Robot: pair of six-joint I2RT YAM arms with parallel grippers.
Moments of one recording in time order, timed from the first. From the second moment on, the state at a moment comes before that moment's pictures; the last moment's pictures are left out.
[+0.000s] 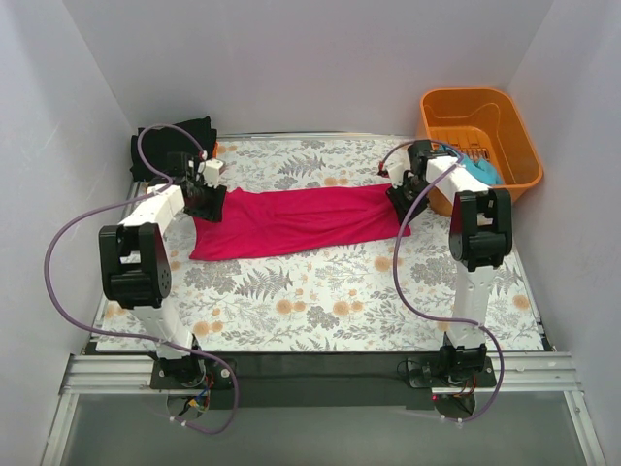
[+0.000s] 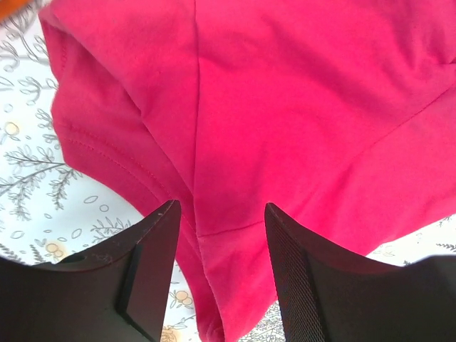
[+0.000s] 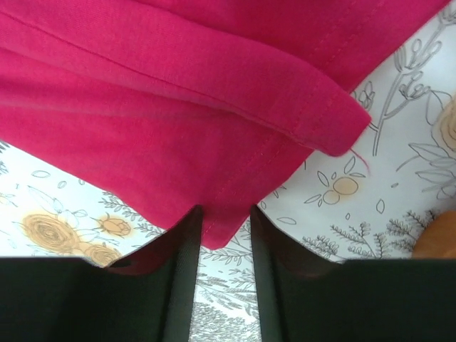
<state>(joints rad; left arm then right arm) 0.02 1.78 1.28 -0.53 0.25 0.35 0.14 2.13 1.69 -0.94 -0.25 -0.53</state>
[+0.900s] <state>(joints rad) -0.04 2.08 1.59 -0.51 0.35 0.30 0.14 2.12 1.62 -0.93 -0.23 -0.57</state>
